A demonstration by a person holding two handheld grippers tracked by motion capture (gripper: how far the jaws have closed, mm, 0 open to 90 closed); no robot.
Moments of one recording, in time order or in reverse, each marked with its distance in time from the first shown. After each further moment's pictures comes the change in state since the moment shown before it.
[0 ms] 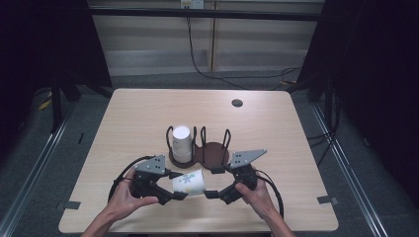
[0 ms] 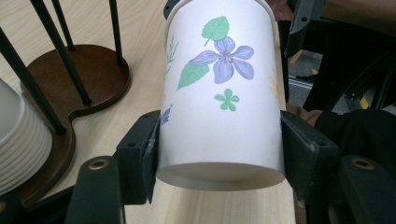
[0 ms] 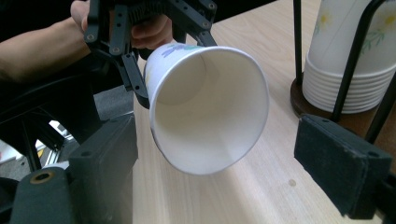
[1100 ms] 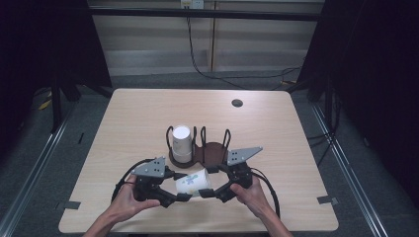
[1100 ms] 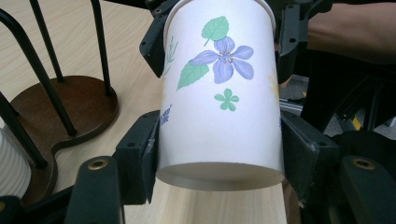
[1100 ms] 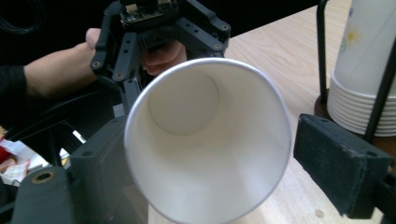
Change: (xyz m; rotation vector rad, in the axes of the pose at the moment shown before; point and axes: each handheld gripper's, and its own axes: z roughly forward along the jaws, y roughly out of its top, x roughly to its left) left arm -0.006 -0.003 0.007 -0.114 -0.033 0.024; right arm -0.002 0.006 0.011 -0.046 0.085 0.027
